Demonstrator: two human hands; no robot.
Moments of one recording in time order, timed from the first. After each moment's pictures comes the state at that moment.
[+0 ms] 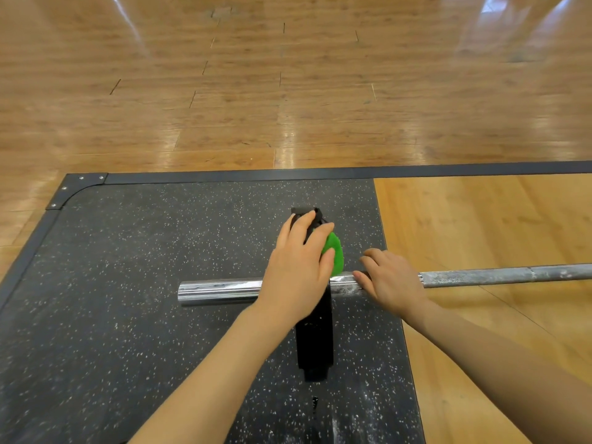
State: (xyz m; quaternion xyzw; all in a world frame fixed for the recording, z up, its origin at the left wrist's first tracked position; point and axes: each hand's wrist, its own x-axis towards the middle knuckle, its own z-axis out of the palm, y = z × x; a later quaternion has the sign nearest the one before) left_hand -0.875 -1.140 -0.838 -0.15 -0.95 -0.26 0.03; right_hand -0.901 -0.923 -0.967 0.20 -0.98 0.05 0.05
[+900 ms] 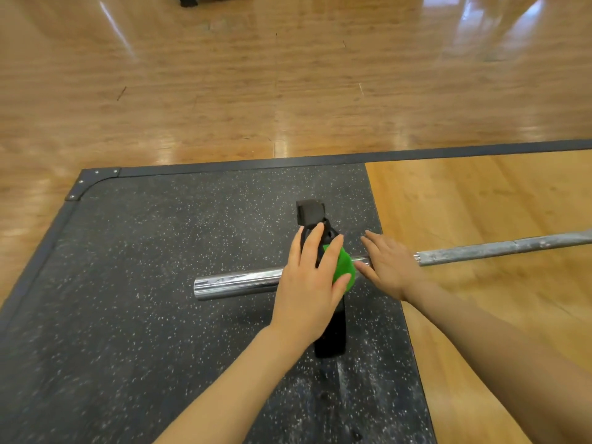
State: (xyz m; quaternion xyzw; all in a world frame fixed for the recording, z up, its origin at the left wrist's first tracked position) left_hand -0.747 -1.148 -0.850 -0.20 -0.96 -0.18 0.09; right_hand -0.814 -0.935 -0.937 0.13 -0.99 0.02 -0.08
